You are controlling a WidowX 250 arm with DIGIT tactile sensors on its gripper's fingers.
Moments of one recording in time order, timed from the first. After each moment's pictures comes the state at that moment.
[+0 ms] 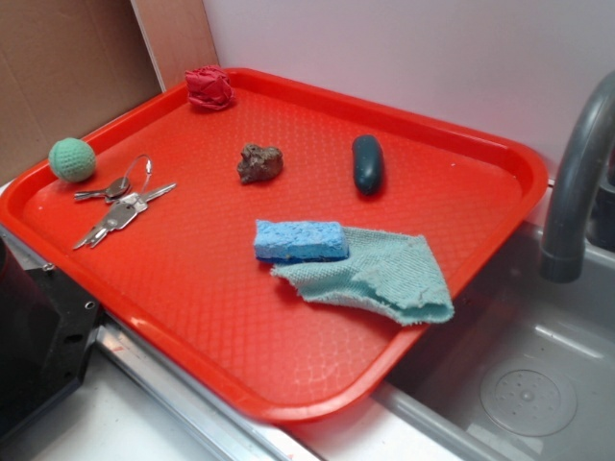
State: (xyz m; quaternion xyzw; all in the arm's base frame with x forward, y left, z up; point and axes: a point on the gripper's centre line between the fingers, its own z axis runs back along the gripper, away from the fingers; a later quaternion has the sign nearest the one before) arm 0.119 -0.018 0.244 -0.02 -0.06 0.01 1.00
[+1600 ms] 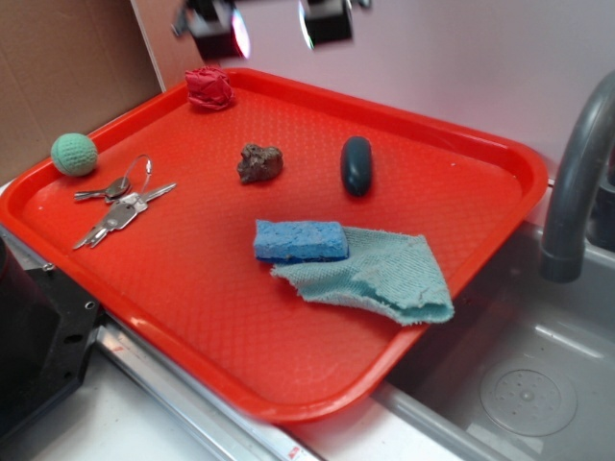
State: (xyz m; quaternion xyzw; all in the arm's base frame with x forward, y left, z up) arm 0.271 -0.046 0.119 0.01 -0.12 0.37 0.92
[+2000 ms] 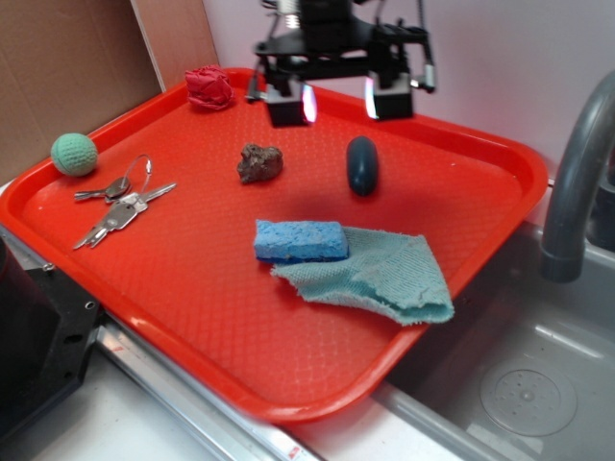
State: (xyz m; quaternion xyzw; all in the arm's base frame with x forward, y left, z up) arm 0.299 -0.080 0.070 0.03 -0.09 0.35 0.93
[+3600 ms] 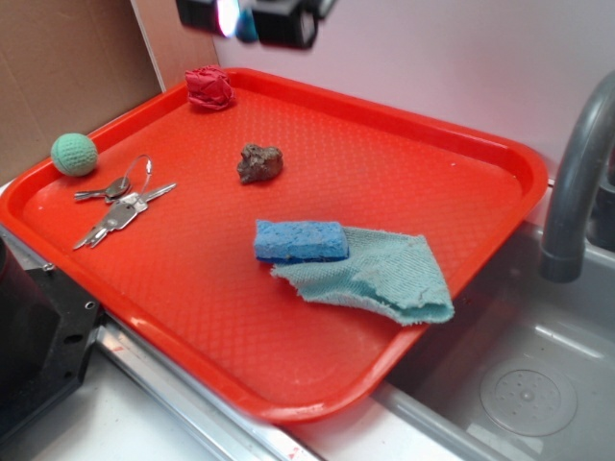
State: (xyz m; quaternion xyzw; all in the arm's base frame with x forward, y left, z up) arm 0.227 -0.063 0.190 0.05 -0.05 0.18 0.98
